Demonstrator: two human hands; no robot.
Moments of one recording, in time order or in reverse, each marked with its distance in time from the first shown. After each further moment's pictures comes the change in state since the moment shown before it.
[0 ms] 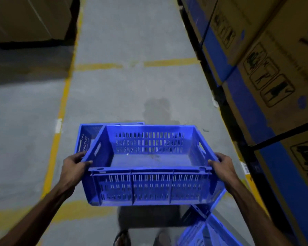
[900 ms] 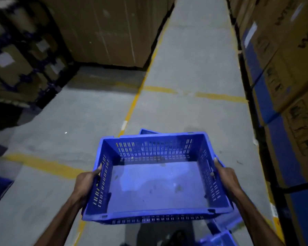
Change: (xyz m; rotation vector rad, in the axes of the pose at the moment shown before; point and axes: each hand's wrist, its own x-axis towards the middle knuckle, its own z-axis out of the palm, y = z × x) left_hand -0.273 -0.012 -0.246 -0.386 0.249 -0.332; right_hand -0.212 -0.145 -0.019 -0.049 -0.274 -0.087
